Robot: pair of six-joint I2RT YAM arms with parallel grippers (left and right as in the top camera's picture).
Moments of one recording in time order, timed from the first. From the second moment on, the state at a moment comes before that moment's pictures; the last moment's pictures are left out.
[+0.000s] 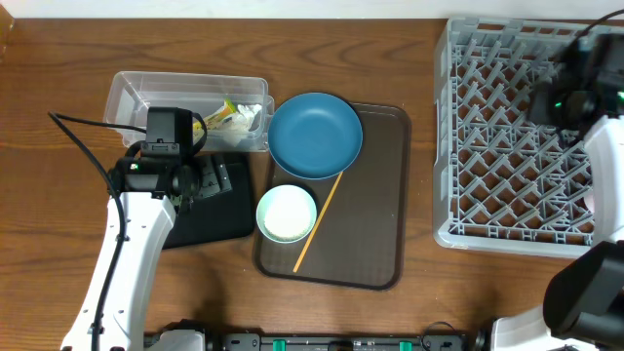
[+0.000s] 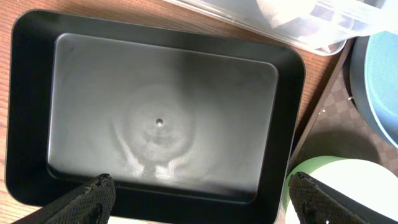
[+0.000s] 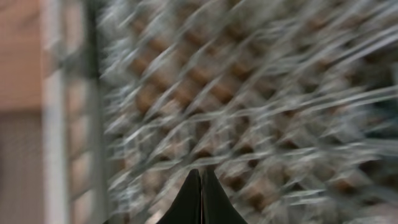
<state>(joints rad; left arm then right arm) -0.03 1.32 1.06 -0.96 -0.09 -0.32 -0.25 1.70 1.49 -0.81 -0.12 0.01</state>
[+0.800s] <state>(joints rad) -0.03 1.32 1.06 -0.96 -0.09 -0.32 -0.15 1.71 1.34 -1.05 0.02 0.16</state>
